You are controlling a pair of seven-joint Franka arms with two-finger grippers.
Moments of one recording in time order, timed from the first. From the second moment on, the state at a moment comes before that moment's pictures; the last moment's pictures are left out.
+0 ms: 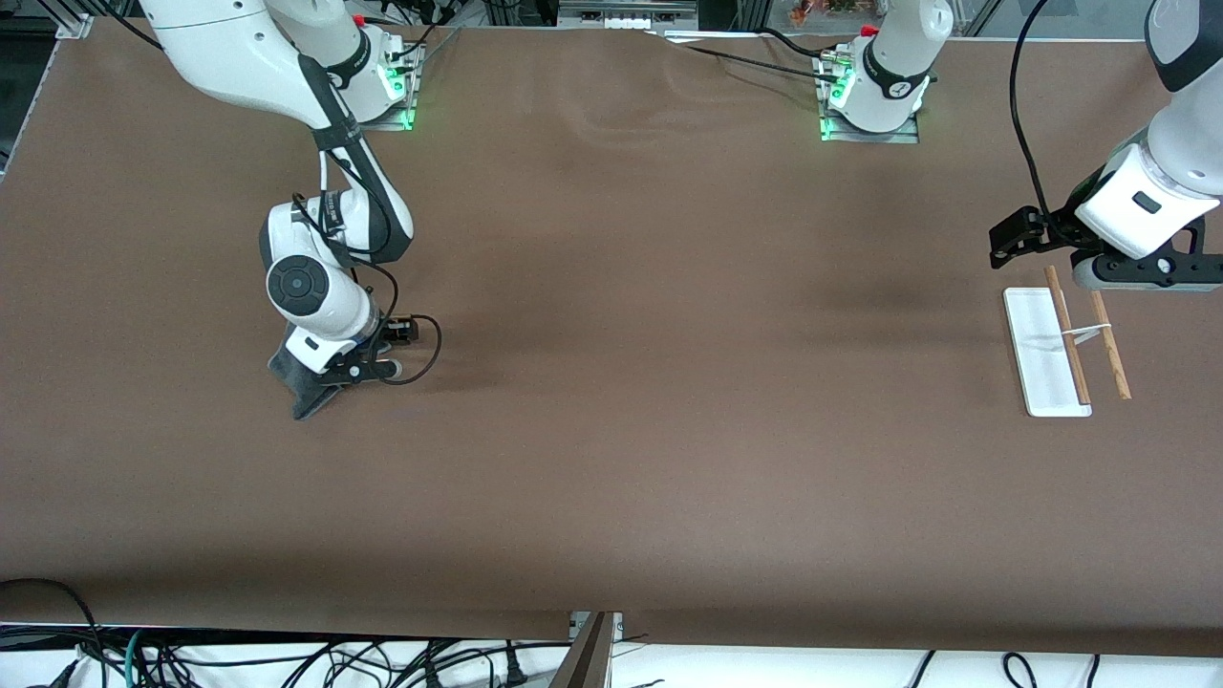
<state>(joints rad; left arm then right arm) 0.02 -0.01 -0.08 -1.73 0.02 1.69 -0.06 0.38 0.48 -0.12 -2.04 -0.01 2.39 0.14</state>
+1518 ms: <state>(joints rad) 0.02 -0.01 -0.08 -1.73 0.02 1.68 -0.06 0.36 0.50 -0.13 -2.04 -0.01 2.43 0.13</state>
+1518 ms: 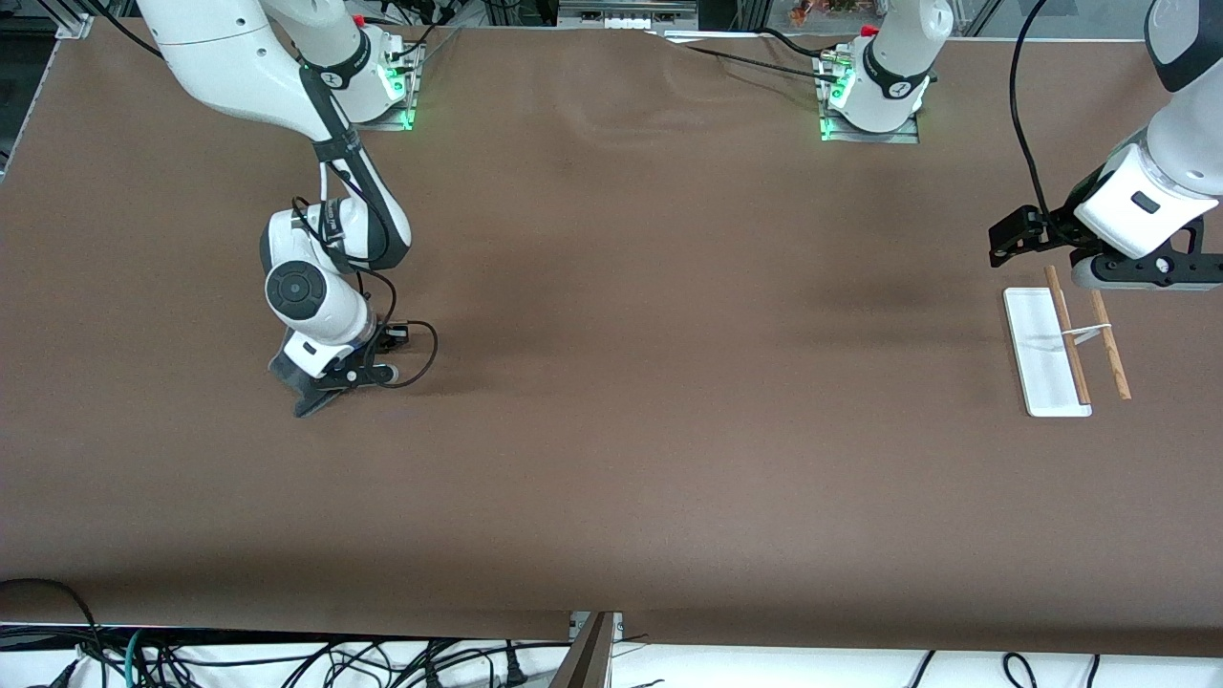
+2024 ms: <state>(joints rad) 0.02 -0.01 -0.08 -1.73 0.02 1.68 -0.06 0.37 0.43 -0.12 -1.89 -0.01 2.14 0.13</state>
